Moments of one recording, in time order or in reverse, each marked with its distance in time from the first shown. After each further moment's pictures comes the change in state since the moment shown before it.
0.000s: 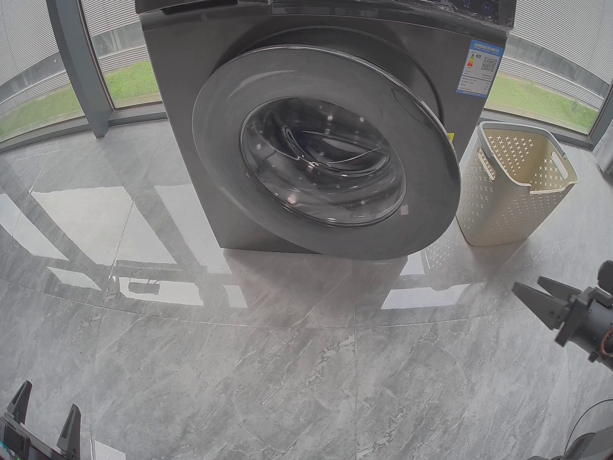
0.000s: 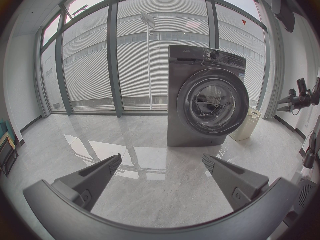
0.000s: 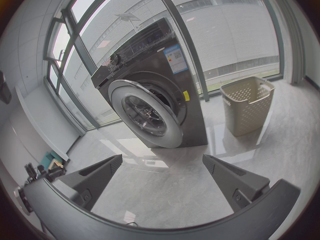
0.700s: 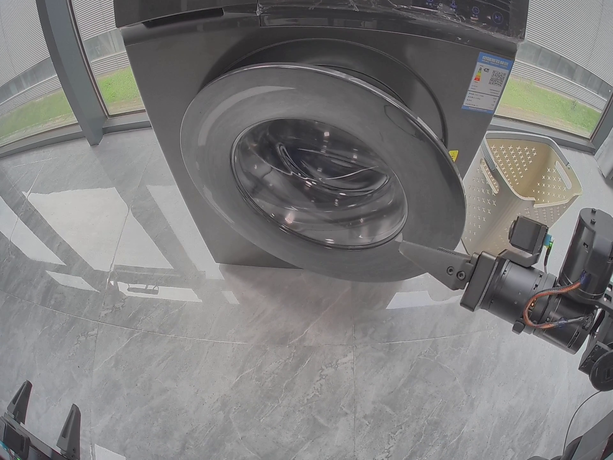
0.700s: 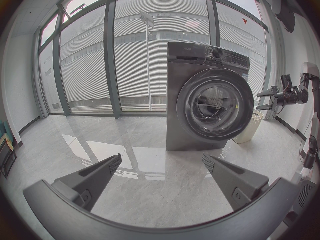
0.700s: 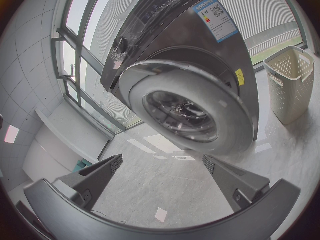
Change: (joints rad) left arm 0.000 0.002 0.000 0.000 -0.001 -0.002; right arm 0.308 0.454 -0.264 -0.242 -0.054 0.172
